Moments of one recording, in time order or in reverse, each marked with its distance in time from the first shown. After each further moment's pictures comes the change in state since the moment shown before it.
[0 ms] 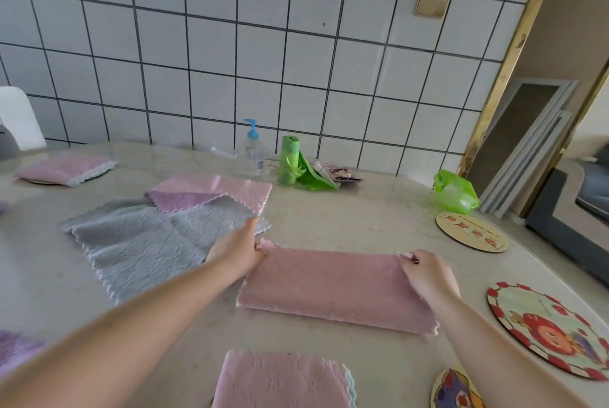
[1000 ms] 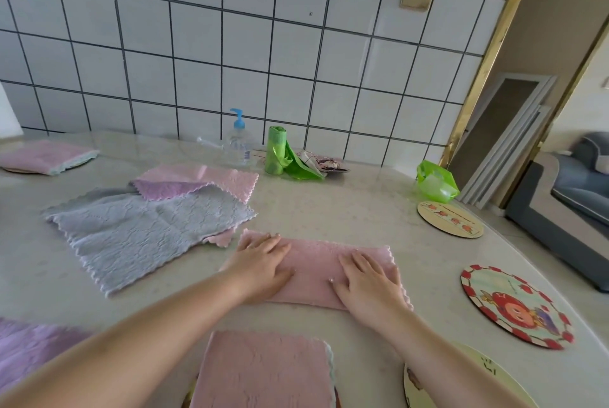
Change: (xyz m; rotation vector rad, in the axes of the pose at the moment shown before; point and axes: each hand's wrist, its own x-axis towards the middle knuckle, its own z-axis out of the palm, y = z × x) left_hand -0.038 0.035 0.032 0.390 -0.239 0.341; right_hand -0.075 -0.025 0.026 -0.476 -0.243 -0.404
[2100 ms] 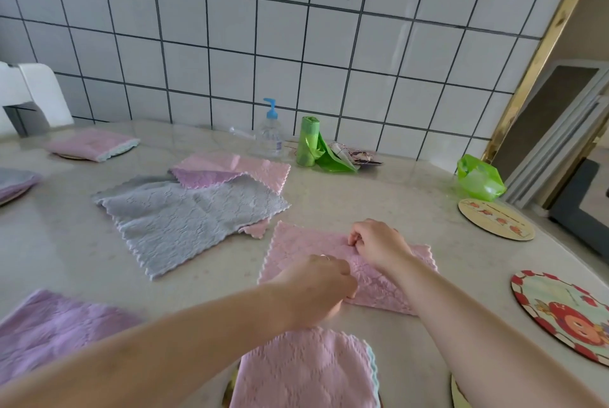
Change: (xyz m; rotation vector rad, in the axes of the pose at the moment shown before) left_hand -0.030 0.038 -0.011 0.121 0.147 0.415; right_hand 0.071 -0.030 -0.021 0.151 0.041 -0.148
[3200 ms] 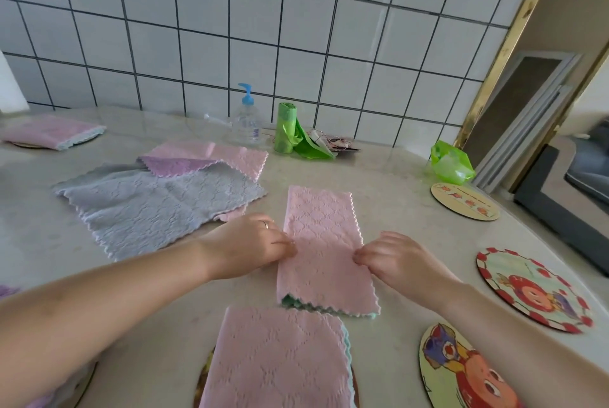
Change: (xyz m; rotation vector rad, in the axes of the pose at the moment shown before) left_hand -0.020 -0.085 0.012 0.215 0.241 0.360; right_hand -0.072 0.070 -0.005 -0.275 0.291 -0.714
